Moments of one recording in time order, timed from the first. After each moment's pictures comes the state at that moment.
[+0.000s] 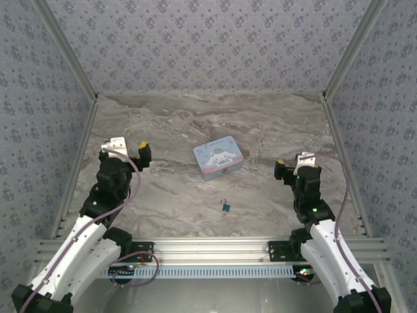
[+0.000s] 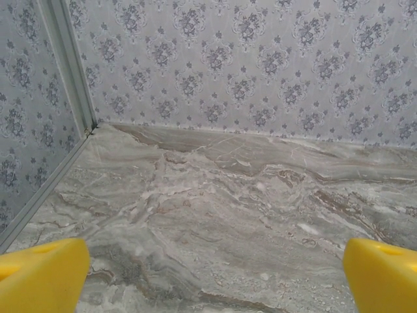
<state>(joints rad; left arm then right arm) -0.41 0.62 0.55 -0.14 -0.44 -0.18 0.11 0.64 0.26 -0.07 0.27 0.11</state>
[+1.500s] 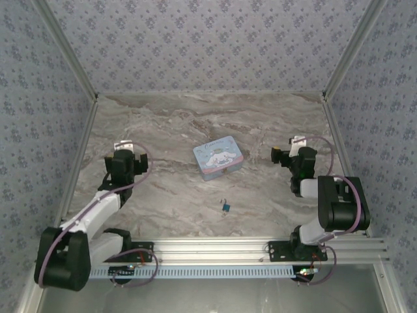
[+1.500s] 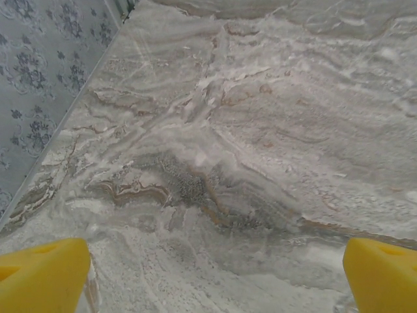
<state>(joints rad) -0.18 1.08 0.42 0.11 -0.38 -0.06 -0.05 1.52 0.38 0.74 -0.06 -0.04</state>
